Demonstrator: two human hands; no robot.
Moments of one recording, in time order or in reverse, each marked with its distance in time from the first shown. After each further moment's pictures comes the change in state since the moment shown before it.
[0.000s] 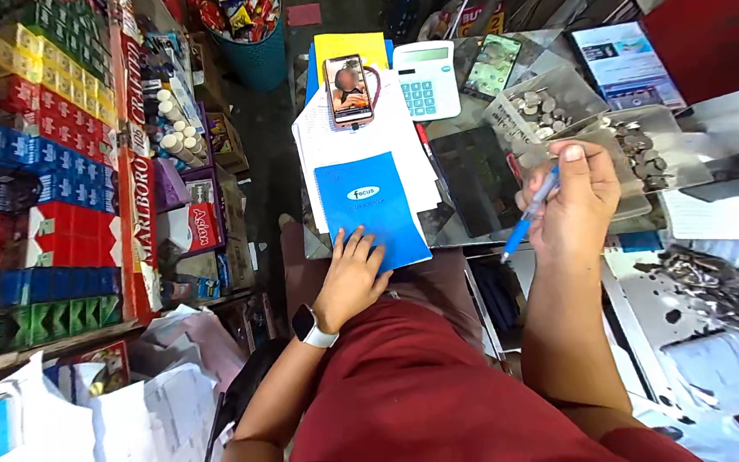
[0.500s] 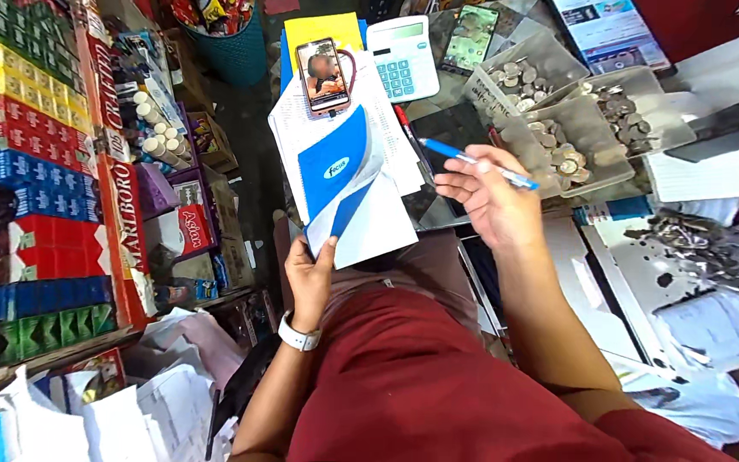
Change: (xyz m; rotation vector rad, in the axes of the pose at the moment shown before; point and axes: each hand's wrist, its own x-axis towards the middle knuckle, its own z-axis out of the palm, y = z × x) left_hand -0.014 0.012 -0.017 -1.102 0.717 -0.439; right_hand -0.030 0.025 0.008 0.214 -0.235 0.133
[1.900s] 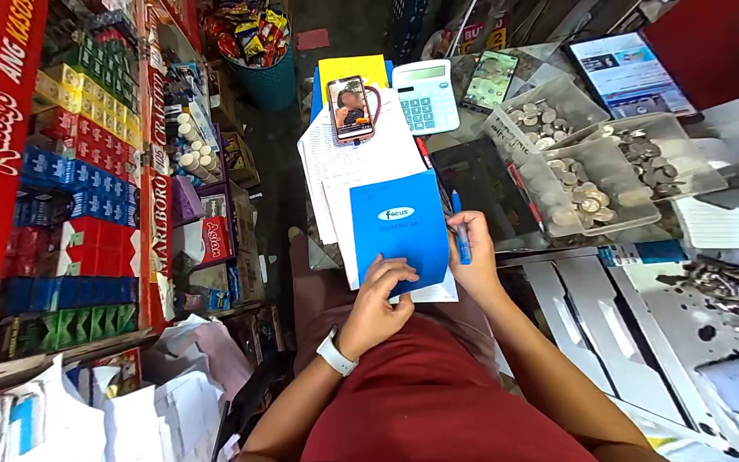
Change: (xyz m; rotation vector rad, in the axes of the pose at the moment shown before) left_hand -0.017 -0.017 0.034 0.337 -0.554 0.346; right_hand -0.019 0.058 0.010 -0.704 0.037 -0.206
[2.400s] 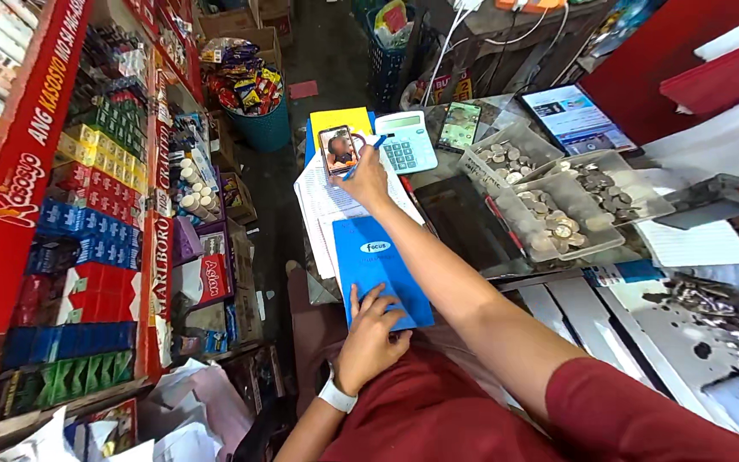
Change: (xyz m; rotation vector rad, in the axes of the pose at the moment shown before) left_hand -0.004 -0.010 -0.011 0.450 -0.260 -0.058; right_hand 0.195 -0.044 0.136 -0.394 -0.108 0.189
